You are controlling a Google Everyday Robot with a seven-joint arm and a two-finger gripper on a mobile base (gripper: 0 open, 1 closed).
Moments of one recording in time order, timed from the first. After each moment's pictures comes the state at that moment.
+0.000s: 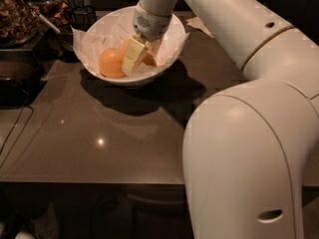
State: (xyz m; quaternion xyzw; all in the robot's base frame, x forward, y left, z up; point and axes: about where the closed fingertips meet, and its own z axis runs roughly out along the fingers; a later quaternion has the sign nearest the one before) arm 0.665 0.036 0.889 -0.48 0.86 0.12 0.10
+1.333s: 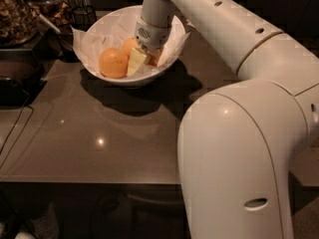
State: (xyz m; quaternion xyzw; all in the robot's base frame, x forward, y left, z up) arm 0.672 0.033 0.855 -0.47 0.87 0.12 0.07
